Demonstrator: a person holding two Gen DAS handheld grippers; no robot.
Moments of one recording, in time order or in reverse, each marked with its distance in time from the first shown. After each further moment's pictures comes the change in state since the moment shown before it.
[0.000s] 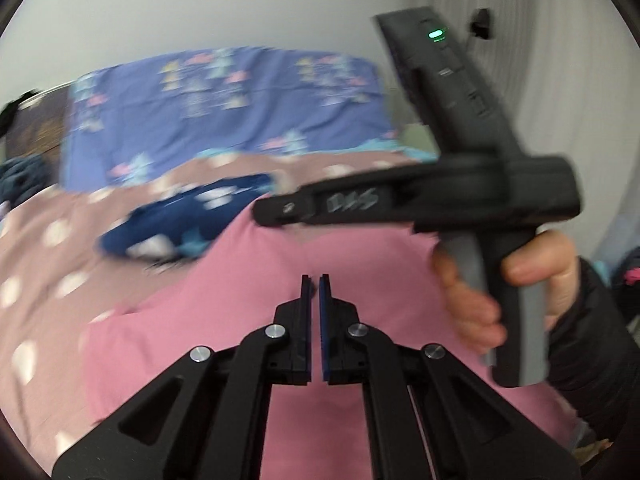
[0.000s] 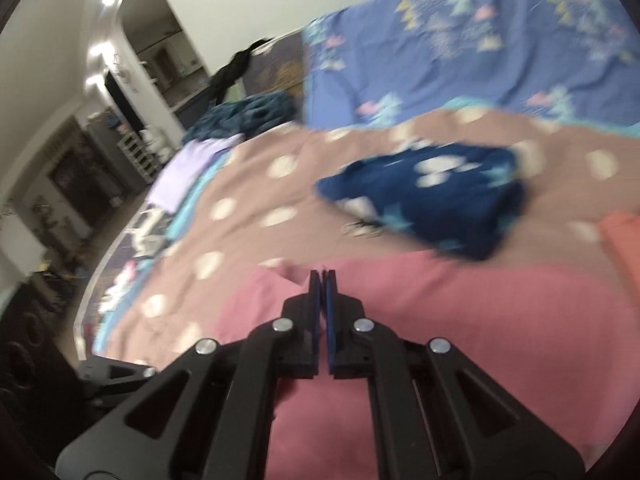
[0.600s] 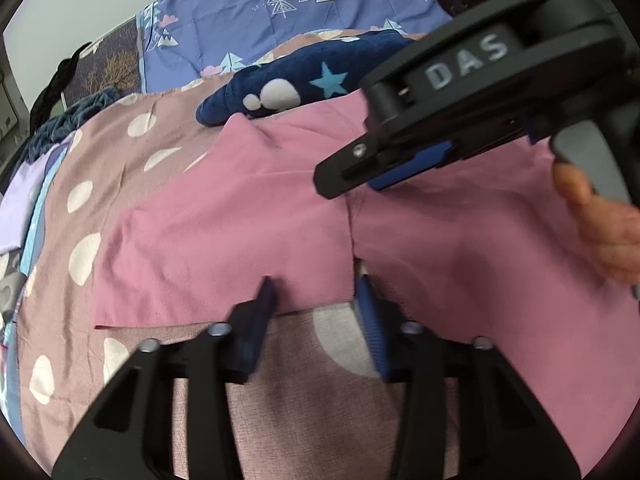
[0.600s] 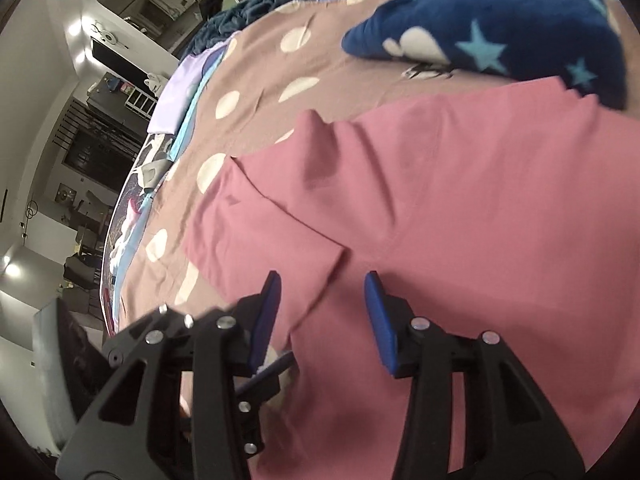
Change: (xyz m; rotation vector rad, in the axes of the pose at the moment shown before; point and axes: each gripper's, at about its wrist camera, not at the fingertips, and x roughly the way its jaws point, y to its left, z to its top) left arm 0.020 0.122 -0.139 -0.009 0.330 0.383; right arm 0.174 0.068 -0.082 0.123 0.378 0.195
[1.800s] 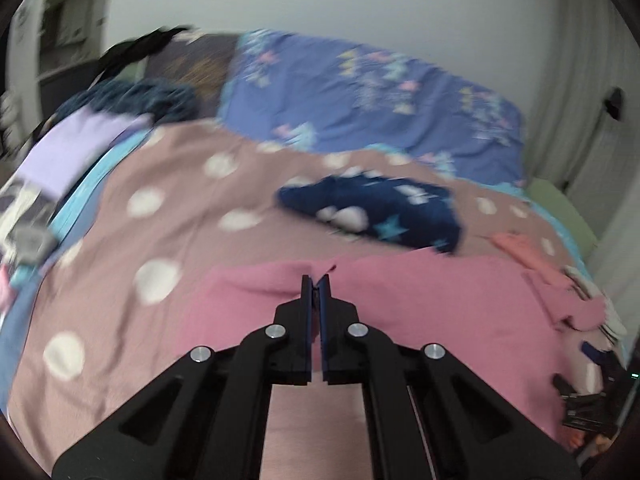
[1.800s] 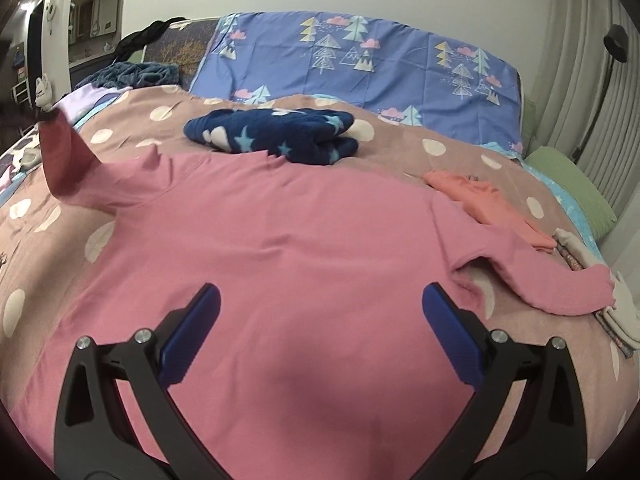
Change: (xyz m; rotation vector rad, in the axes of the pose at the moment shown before) left arm -0.124 0.103 0.059 -0.370 -0.271 -0.071; right arm -0.194 -0.026 -0.189 -0.154 -0.473 -0.758
